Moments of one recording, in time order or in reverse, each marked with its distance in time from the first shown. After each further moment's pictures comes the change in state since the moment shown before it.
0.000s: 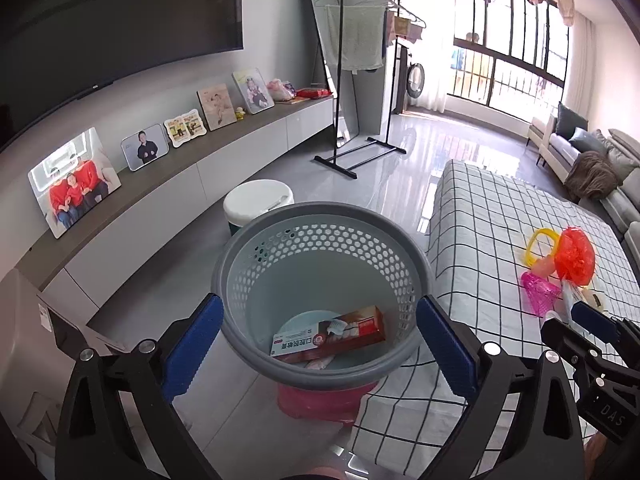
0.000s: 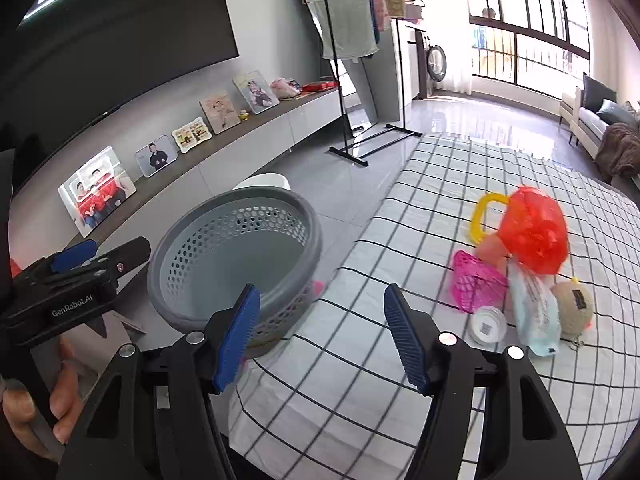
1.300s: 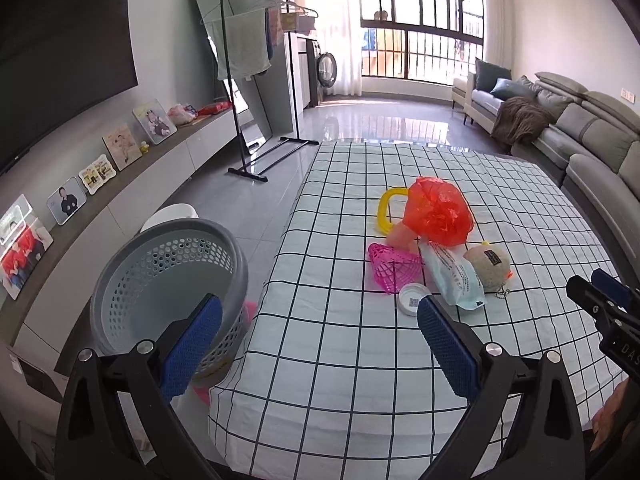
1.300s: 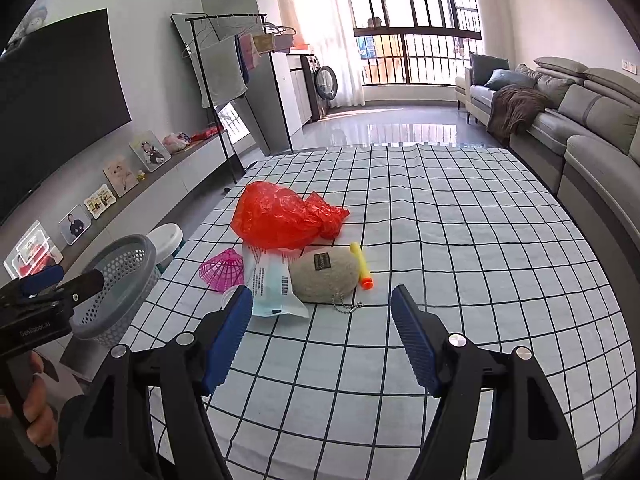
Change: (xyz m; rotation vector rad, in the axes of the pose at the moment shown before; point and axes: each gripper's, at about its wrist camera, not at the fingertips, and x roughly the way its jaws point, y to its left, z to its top) left arm -0.026 -0.187 -0.022 0.224 0.001 -0.174; right arm -0.103 -0.197 -0.057 0.212 -0.137 -0.229
